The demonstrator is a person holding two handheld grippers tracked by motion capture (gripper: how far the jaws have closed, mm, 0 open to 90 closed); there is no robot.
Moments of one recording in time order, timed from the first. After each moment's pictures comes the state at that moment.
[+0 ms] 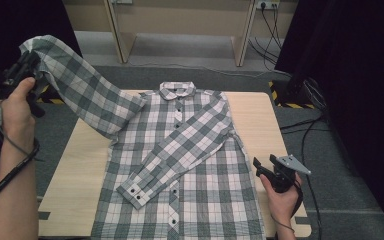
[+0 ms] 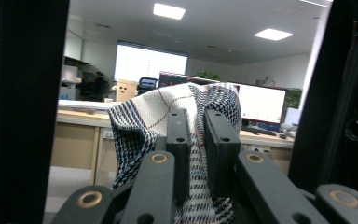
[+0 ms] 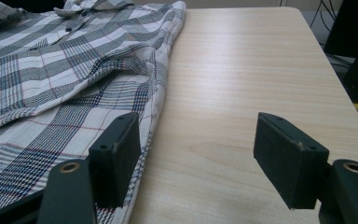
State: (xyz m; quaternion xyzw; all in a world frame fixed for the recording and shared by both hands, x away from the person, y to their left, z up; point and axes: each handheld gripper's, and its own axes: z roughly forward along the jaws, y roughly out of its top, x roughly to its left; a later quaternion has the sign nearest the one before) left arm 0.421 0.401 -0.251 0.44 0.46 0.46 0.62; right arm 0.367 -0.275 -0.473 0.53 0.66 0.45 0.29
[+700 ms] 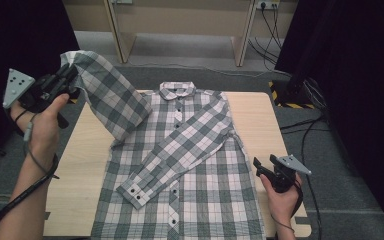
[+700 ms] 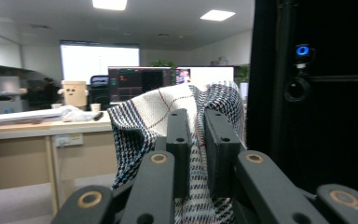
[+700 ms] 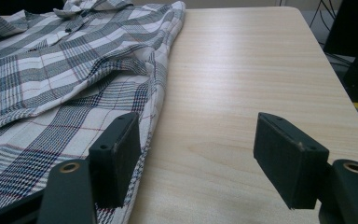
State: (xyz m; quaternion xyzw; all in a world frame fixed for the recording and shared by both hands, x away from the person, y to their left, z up) left arm 0.402 0.333 -0.261 0.53 0.37 0.43 0.63; right arm 0.367 -0.275 -0.473 0.53 0.65 0.45 0.29
